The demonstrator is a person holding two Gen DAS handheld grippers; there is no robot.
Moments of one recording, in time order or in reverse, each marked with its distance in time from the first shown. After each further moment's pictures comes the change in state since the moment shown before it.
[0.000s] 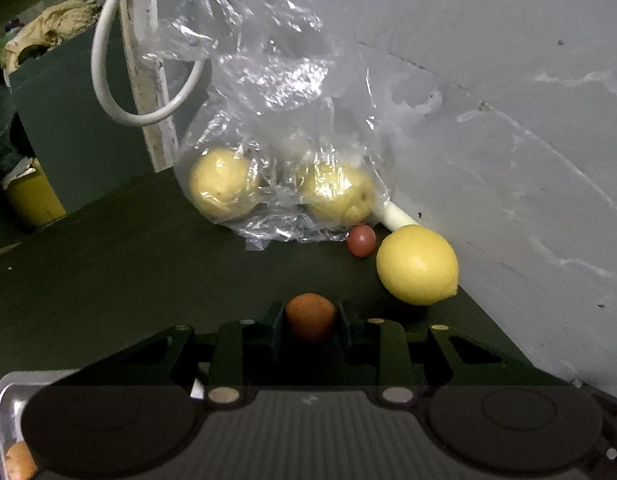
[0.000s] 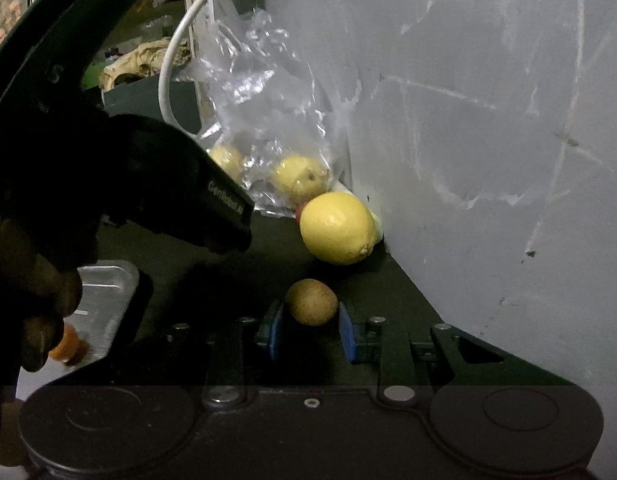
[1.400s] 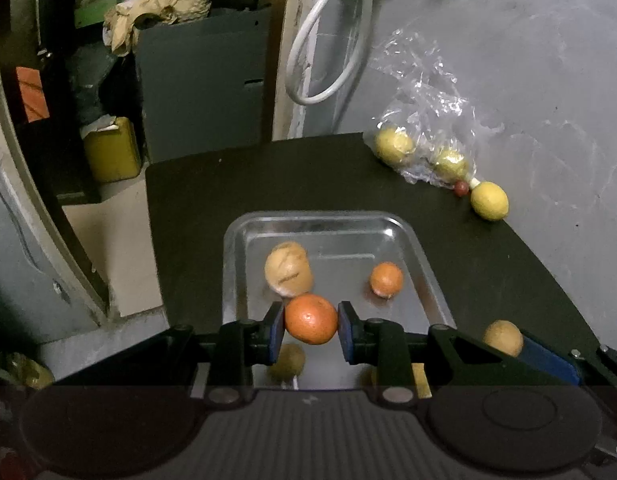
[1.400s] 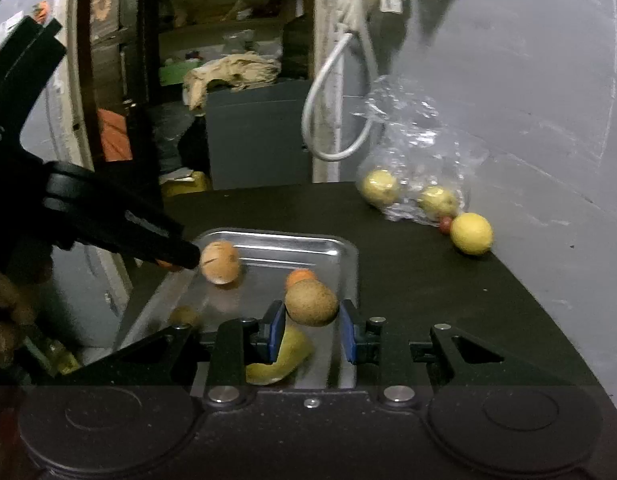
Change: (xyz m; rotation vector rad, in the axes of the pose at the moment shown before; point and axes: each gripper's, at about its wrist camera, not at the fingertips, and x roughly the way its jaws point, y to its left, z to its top) left arm -0.183 0.156 -0.147 -0.165 -0.066 0.059; right arm -0.144 0.164 -0.053 -0.150 -0.062 0.106
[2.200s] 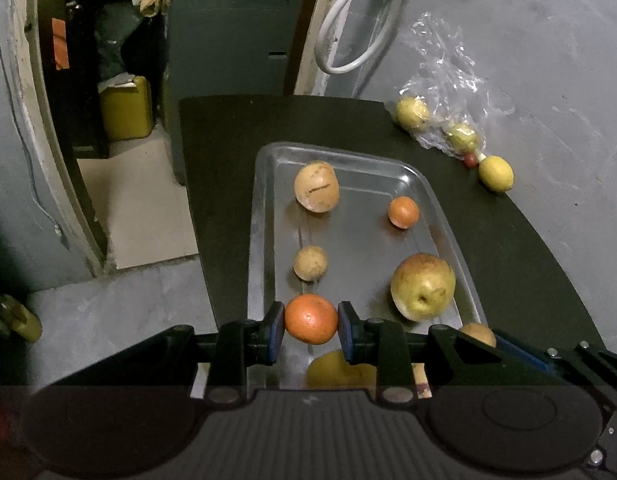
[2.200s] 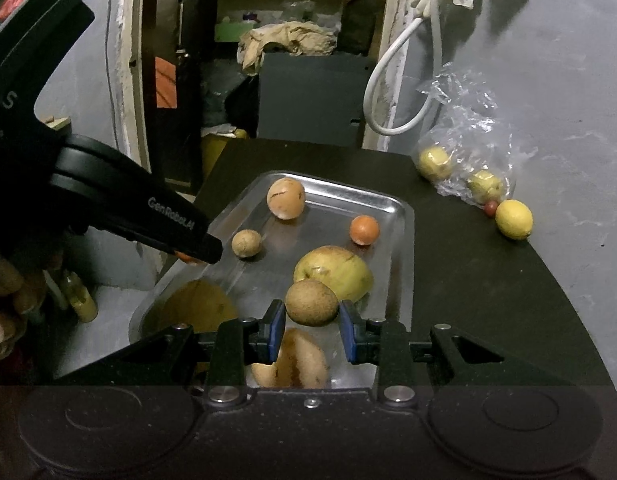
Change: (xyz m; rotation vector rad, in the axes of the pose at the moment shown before) left arm -0.015 0.022 -0.063 -0.113 0.039 -0.016; right arm -0.013 0.038 -0.040 -0.161 0.079 0.061
